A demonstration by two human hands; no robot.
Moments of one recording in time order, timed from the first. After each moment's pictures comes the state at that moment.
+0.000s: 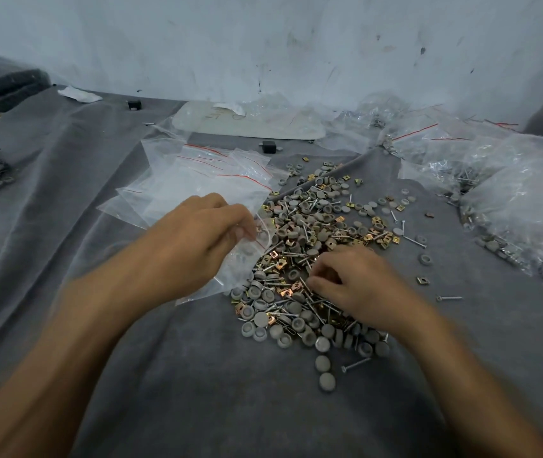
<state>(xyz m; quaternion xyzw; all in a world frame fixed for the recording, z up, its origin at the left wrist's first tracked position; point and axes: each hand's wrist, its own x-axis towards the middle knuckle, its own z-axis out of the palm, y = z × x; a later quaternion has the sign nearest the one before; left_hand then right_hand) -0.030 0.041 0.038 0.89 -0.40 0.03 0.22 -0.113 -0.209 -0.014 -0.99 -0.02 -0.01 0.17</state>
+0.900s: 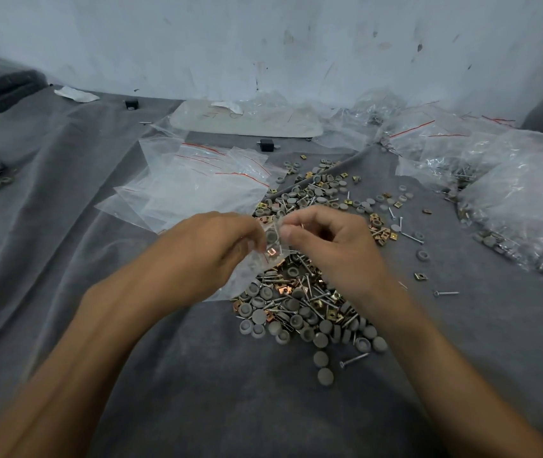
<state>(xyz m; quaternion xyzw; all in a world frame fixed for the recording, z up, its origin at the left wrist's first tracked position) -0.039 0.028 0.033 0.89 -0.40 0.01 0.21 -0.100 -0.174 -0.001 -0.80 -0.05 -0.17 0.57</state>
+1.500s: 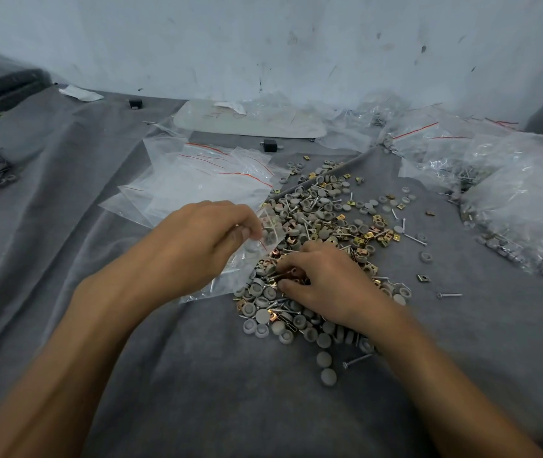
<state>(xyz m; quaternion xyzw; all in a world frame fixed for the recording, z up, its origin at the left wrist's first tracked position) -0.036 0.037 0.040 0.90 -0.38 0.02 0.23 -0.096 -0.177 -0.026 -0.98 -0.06 -0.04 0.18</state>
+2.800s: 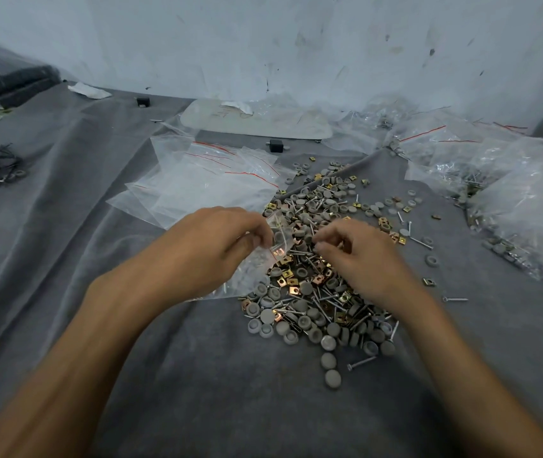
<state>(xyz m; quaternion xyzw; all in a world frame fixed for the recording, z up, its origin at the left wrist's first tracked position) -0.036 0.036 0.035 0.89 -0.40 -0.01 0.23 -0.096 -0.208 -0.013 -0.94 0.03 -0.13 0.32</state>
